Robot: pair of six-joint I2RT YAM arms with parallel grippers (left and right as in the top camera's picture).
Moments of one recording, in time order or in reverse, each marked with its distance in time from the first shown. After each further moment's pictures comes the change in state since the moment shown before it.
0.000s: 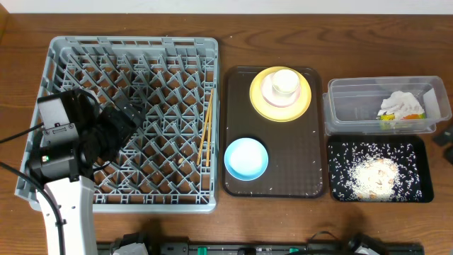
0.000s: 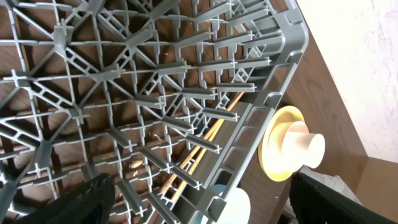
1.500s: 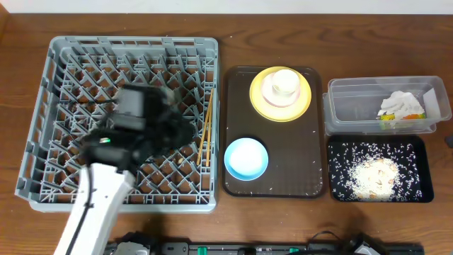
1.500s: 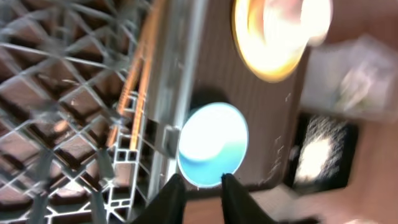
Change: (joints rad) left arm -0.578 0.096 0.000 0.035 -0.095 0.003; right arm -0.069 0.029 -0.001 -0.060 -0.003 0.134
